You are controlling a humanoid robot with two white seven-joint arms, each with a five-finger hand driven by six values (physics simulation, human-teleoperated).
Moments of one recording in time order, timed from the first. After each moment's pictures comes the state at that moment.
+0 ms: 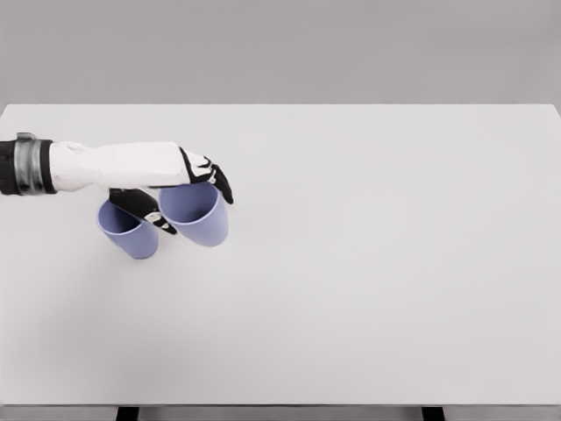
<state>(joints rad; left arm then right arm) -0.88 0.95 -0.95 -1.63 0.14 -0.61 -0.55 -0.02 0.00 -0.04 0.15 0.07 -0.14 0.56</state>
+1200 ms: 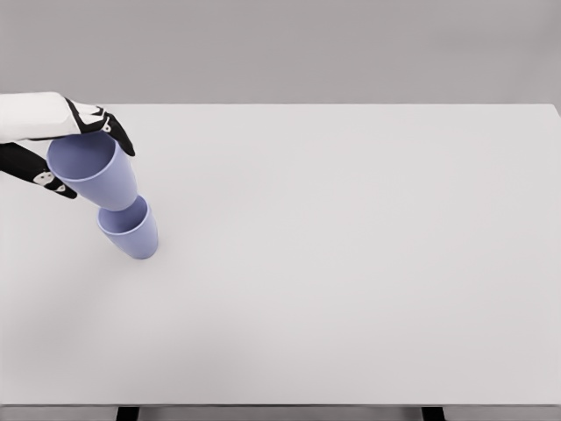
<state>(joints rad) -1.04 1.23 -1.01 -1.62 0.32 -0.61 -0.61 -0.02 0.00 -0.04 0.15 0.07 -0.14 0.56</state>
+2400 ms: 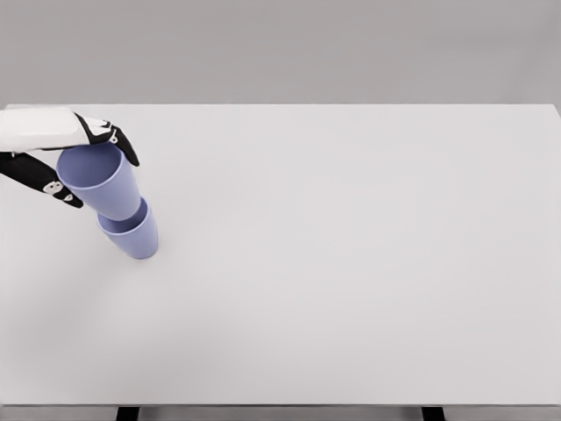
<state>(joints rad) -1.03 1.20 -1.06 -1.57 0.31 -0.61 -0.61 -0.02 0.00 -0.04 0.15 0.07 -0.14 0.56</state>
